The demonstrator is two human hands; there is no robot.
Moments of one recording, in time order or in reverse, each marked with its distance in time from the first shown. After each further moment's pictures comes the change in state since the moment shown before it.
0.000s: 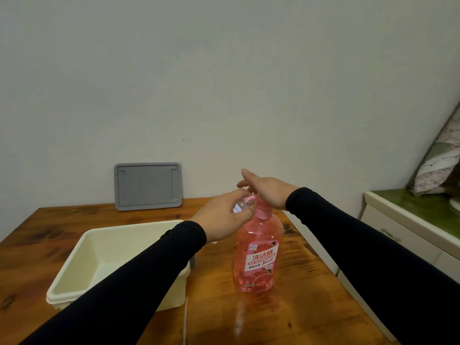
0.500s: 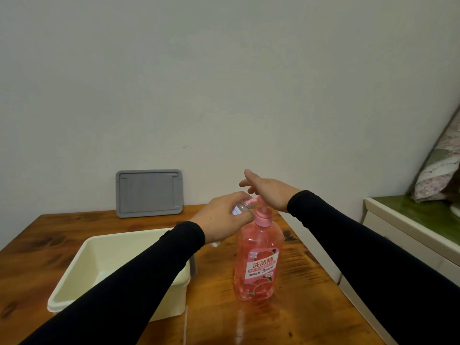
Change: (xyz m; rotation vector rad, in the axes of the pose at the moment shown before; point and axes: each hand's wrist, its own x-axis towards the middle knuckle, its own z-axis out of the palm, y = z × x) left_hand 0.006 0.002 -0.009 -0.015 -0.019 -0.018; right_hand -0.003 -0.006 -0.010 0.012 0.037 -0.026
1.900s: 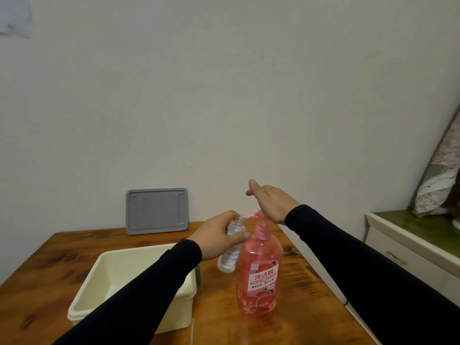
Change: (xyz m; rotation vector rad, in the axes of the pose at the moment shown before) left_hand -0.018 -0.003 -0.009 0.011 0.018 -0.059; right_hand -0.024 -0.018 -0.004 -0.166 0.245 -0.143
